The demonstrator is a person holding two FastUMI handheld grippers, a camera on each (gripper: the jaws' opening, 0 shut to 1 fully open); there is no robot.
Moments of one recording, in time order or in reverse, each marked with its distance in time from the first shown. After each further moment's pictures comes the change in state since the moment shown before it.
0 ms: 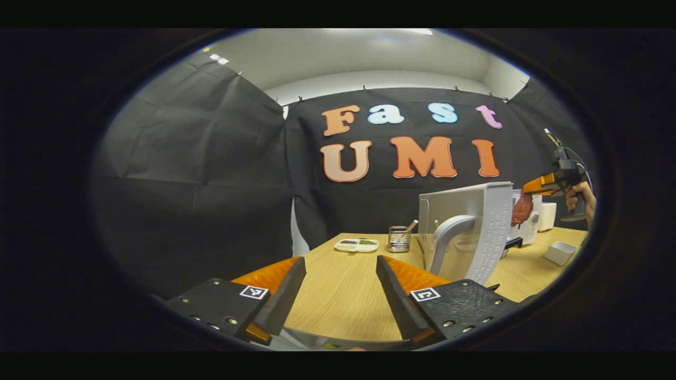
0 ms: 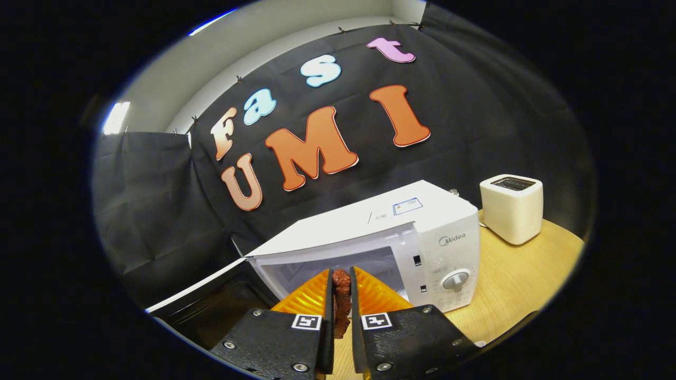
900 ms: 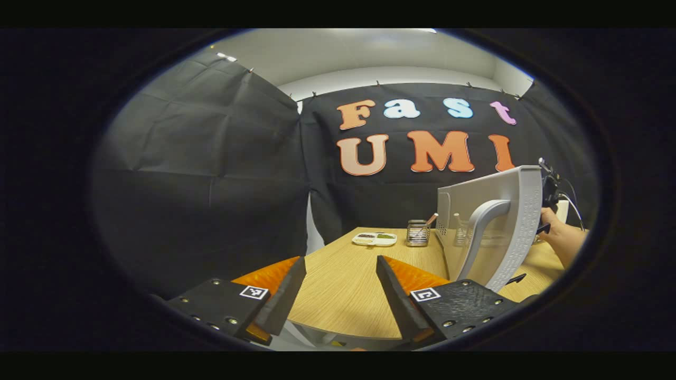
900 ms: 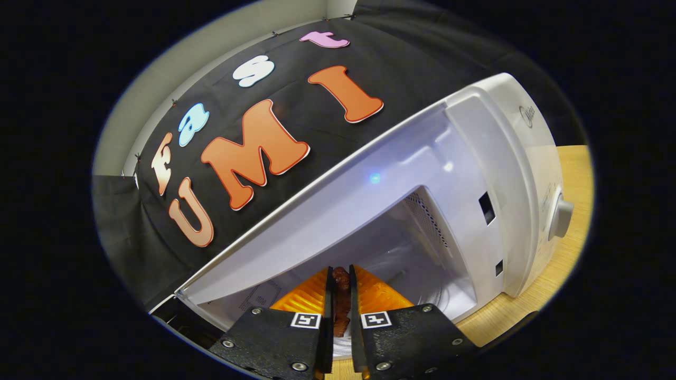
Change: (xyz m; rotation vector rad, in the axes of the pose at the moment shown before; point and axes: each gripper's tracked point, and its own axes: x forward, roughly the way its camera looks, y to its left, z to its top) left arm -0.002 0.034 -0.016 -0.001 0.031 0.080; right arm 0.151 -0.019 -0.073 0.289 -0.094 -0.197
